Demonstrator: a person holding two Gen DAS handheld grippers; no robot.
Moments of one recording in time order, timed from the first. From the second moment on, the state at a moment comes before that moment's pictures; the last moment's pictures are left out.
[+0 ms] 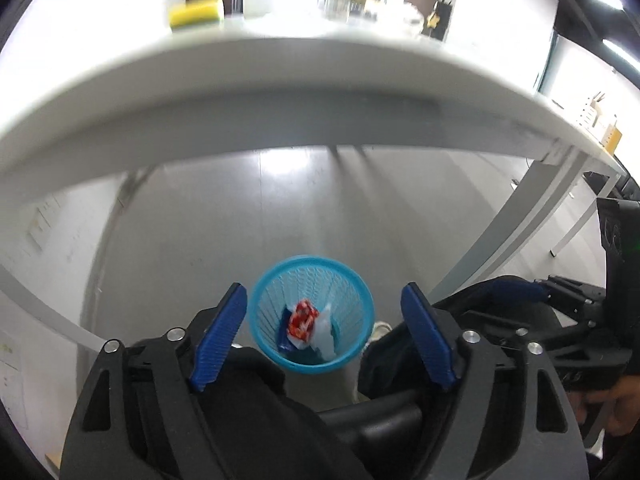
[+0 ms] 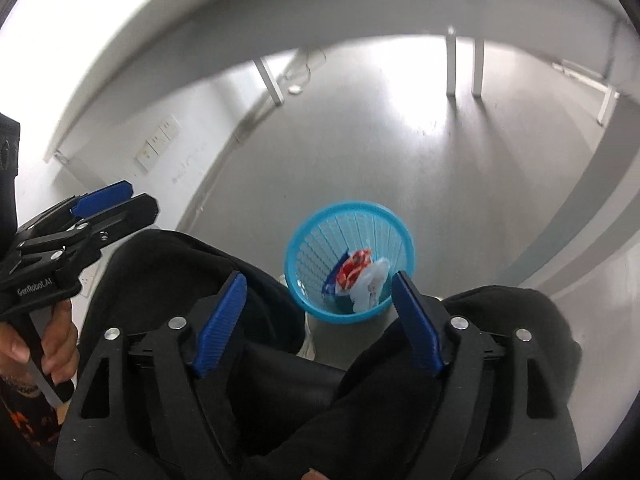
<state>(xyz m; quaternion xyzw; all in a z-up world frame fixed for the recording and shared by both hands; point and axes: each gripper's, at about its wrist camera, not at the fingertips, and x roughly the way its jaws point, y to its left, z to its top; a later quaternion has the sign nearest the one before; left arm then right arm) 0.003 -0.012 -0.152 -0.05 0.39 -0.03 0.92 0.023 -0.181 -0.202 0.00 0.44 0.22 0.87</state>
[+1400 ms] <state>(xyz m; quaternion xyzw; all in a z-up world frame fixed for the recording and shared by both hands) 0.062 0.056 -0.004 -0.04 0.23 0.06 0.97 0.080 -0.182 0.005 0.01 0.20 0.25 0.95</state>
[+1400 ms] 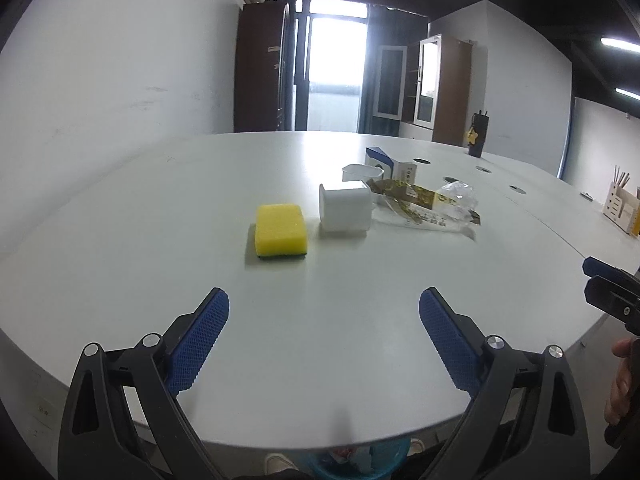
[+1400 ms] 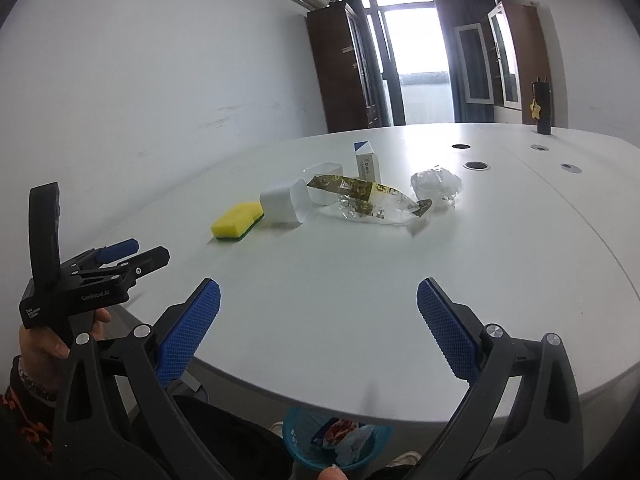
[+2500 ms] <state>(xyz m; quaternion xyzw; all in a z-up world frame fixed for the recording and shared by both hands) 0.207 0.119 -0.025 -0.04 0.38 0.08 0.92 0.300 -0.120 0.027 -0.11 0.31 0.28 0.90</state>
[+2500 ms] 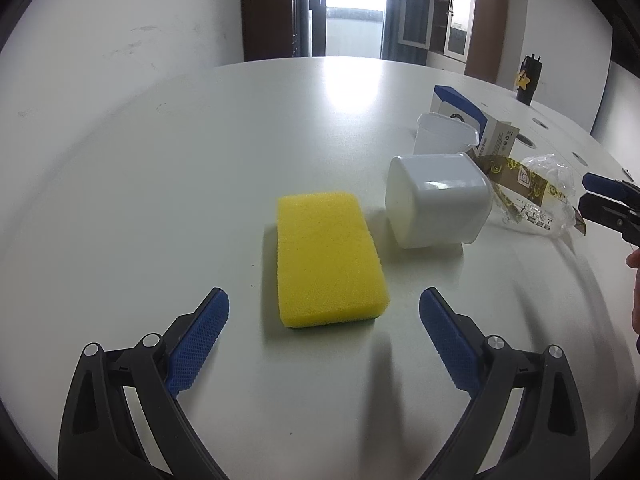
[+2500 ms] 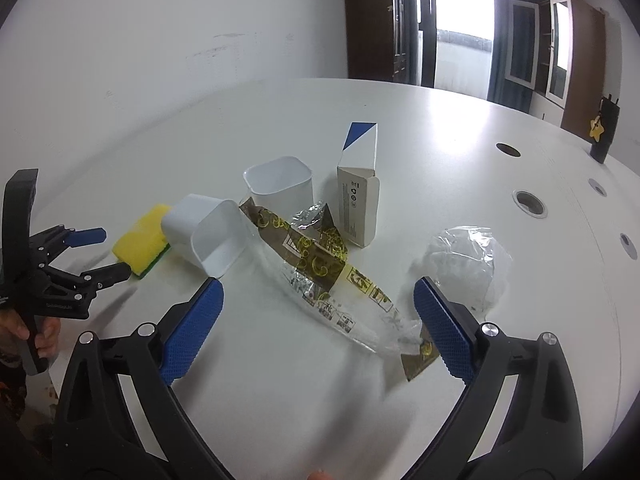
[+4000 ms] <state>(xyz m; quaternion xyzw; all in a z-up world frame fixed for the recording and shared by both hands) 0.126 0.092 -0.008 -0.09 0.33 0.03 0.94 0.207 -0.135 0.014 -0.04 0.30 0.27 0.91</state>
